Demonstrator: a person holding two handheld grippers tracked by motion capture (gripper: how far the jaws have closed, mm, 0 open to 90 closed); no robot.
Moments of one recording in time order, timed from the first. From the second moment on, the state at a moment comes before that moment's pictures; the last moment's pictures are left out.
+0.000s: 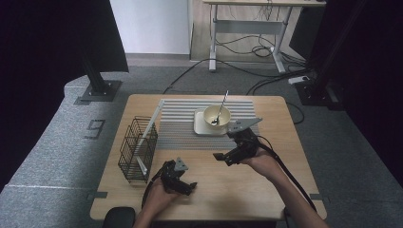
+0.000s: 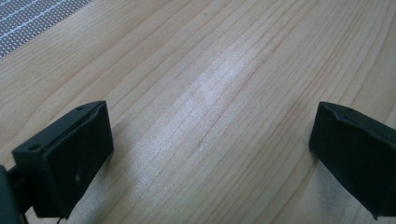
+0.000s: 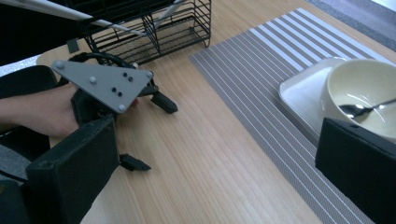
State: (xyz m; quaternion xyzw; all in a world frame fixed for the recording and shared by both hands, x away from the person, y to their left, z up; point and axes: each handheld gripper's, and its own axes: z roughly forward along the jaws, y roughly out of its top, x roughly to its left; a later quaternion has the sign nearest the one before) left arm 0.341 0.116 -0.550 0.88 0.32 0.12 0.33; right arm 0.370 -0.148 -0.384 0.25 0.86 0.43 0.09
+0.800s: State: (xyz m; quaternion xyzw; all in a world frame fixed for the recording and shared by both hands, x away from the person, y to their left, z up) left arm 0.341 0.116 -0.550 0.88 0.32 0.12 0.33; right arm 0.375 -0.075 -0.361 0.19 0.88 0.43 0.08
